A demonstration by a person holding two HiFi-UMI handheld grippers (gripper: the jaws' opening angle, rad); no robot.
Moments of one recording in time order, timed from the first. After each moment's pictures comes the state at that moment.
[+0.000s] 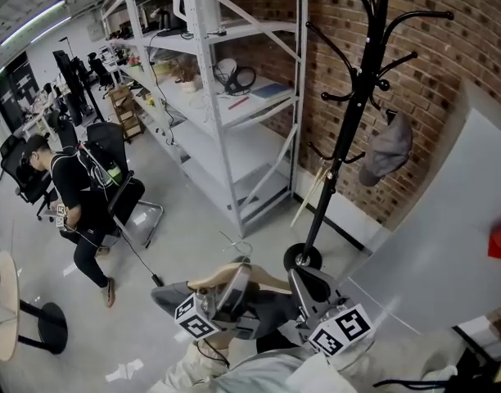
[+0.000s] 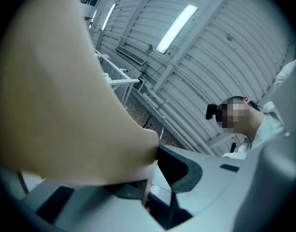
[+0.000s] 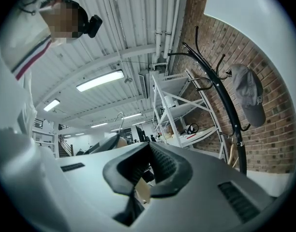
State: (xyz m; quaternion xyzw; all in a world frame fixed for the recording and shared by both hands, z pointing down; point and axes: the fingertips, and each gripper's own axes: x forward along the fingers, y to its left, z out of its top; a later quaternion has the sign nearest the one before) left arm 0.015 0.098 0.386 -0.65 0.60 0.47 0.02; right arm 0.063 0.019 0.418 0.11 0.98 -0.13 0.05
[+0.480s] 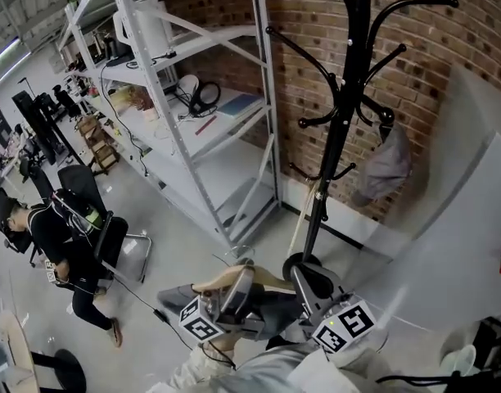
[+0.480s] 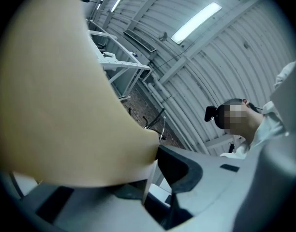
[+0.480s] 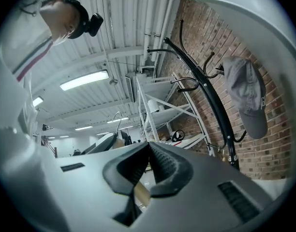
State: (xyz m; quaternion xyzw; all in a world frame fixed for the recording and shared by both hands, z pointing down) left arm -0.102 -0.014 0.378 -0.69 0.55 0.47 -0.03; right arm -0.051 -0.087 0.410 0.03 0.99 -0.13 0.07
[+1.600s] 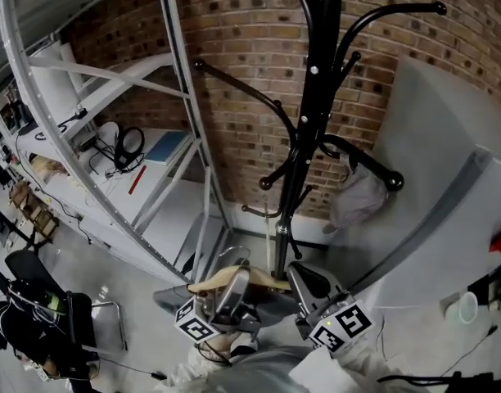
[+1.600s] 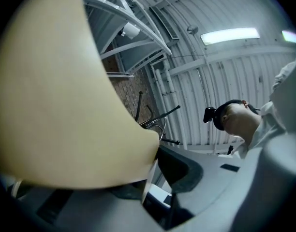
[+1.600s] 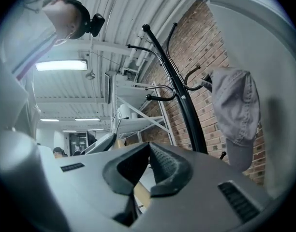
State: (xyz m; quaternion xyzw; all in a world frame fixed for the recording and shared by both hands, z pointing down) left arm -0.213 -0.154 0.360 -0.79 0.38 0.47 -0.11; right arm -0.138 -0.203 0.386 -0.16 0.98 -0.10 0.09
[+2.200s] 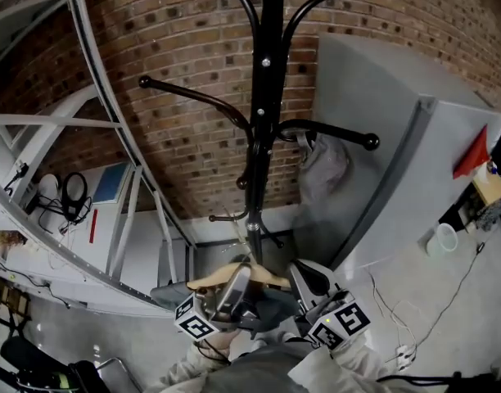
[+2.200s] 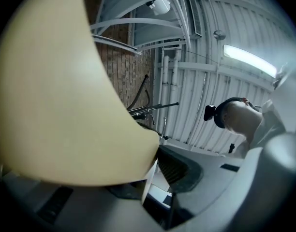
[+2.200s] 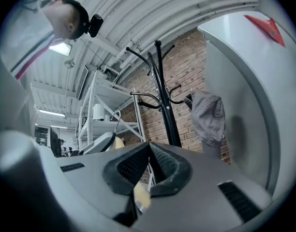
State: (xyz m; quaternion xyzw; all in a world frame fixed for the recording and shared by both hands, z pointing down) left arm -0.217 -0.171 0.356 -0.85 0.22 0.44 -0.19; right arm -0.133 -0.187 0.385 -0.35 0.93 -0.08 0.11
